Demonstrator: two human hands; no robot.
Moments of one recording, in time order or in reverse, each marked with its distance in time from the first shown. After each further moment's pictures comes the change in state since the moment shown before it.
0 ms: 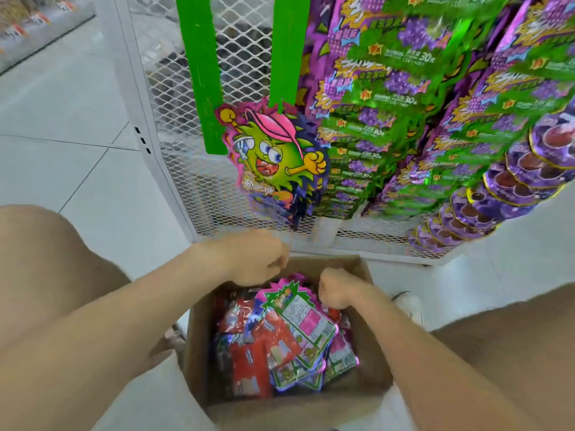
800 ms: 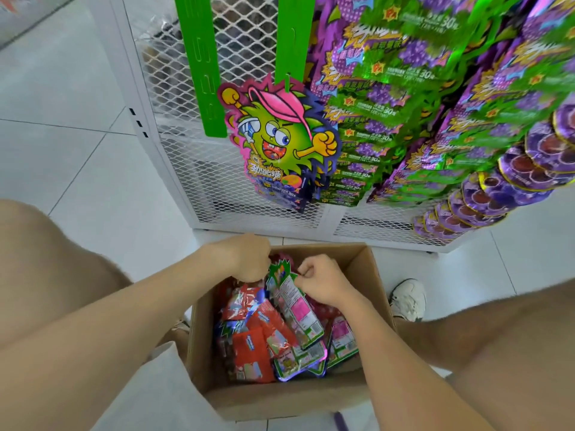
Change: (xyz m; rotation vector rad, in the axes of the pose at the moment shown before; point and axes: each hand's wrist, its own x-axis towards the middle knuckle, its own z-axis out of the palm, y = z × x) left_hand 0.007 -0.008 0.030 -0.169 -0.176 -0.334; right_hand 0.020 -0.018 0.045 0.598 0.308 -0.134
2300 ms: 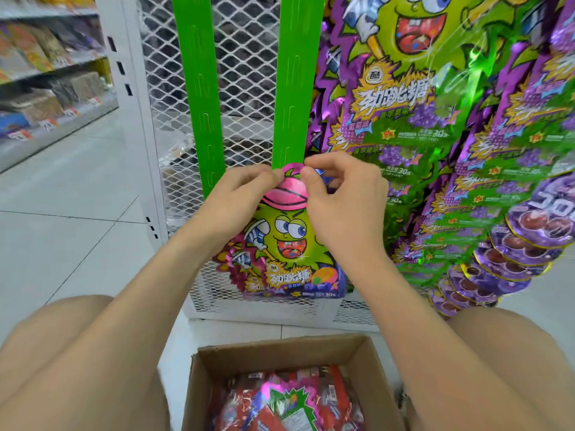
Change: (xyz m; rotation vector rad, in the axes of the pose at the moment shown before) left_hand -0.074 0.022 -0.186 -0.996 0.880 0.442; right_hand -0.049 -0.247 -0.194 0.179 1.042 -0.633
